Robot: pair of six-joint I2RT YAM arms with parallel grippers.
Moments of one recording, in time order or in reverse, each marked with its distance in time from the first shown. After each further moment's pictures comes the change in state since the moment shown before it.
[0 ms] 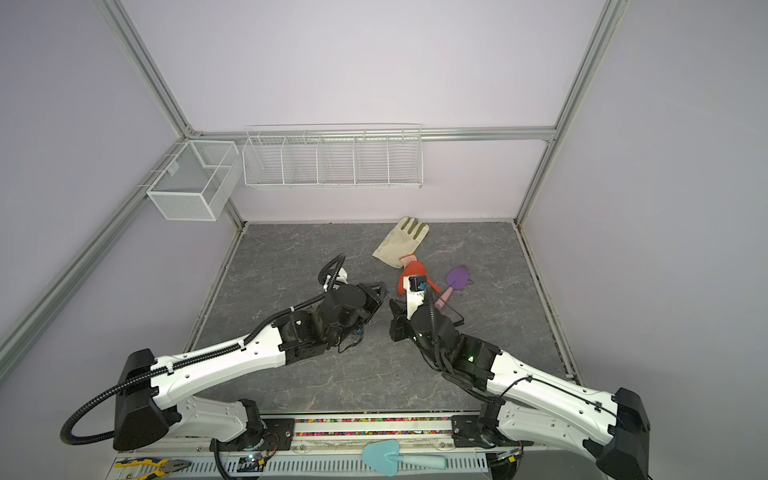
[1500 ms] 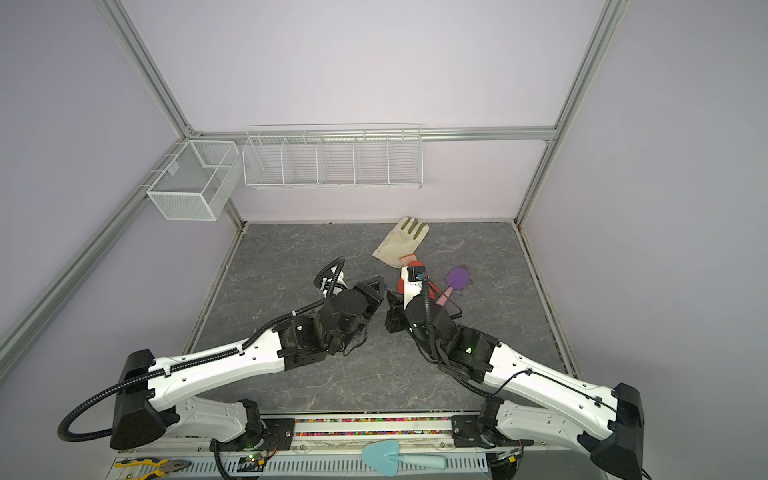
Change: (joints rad) left arm -0.063 -0.003 0.014 0.053 -0.172 0.013; right arm 0.006 0.049 0.125 -0.085 0.003 0.047
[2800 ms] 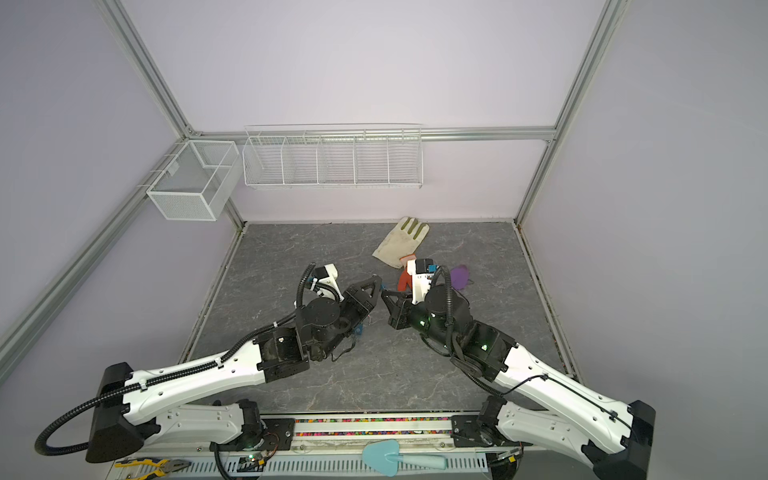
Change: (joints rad) left arm -0.002 -0.154 -0.156 0.248 0.122 0.214; right arm -0.108 -0.074 0.028 0.019 -0.361 0.187
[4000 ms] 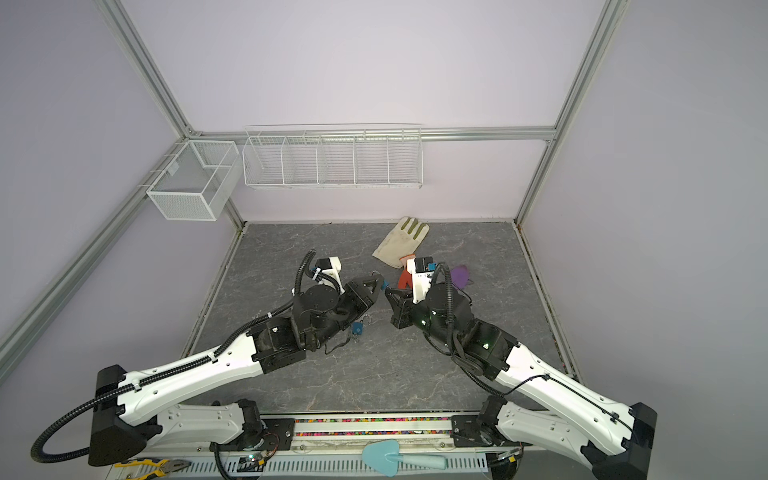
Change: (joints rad) left arm 0.063 0.017 0.102 -0.195 0.137 0.014; right arm -0.015 0.011 0.022 -0.061 0.086 -0.170
